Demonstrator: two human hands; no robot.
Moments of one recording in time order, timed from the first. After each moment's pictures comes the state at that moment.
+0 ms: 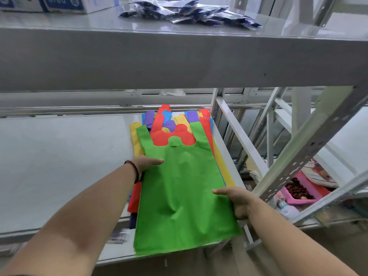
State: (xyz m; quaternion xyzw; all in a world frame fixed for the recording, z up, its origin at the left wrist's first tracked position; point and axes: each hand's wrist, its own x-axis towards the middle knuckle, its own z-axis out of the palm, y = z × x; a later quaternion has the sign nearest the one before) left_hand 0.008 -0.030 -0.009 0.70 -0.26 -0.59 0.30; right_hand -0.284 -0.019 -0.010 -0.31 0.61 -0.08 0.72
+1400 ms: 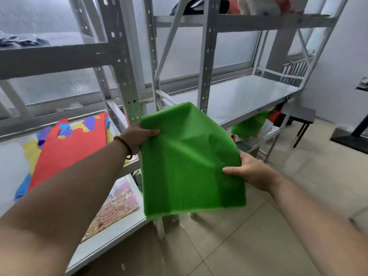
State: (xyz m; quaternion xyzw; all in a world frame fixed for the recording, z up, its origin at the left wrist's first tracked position) left_hand -0.342 0.090 0.110 0.44 -0.51 -0.64 0.37; right_hand -0.630 0.242 0.084 -0.52 0.53 -0.39 0.54
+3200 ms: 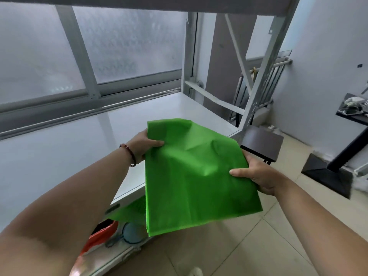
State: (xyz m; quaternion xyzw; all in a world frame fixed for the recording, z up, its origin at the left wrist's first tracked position) left_hand -1.220 -0.410 0.048 0.45 -0.53 -0.65 0.29; right_hand -1.500 -0.249 0.054 -0.44 0.54 -0.41 0.59
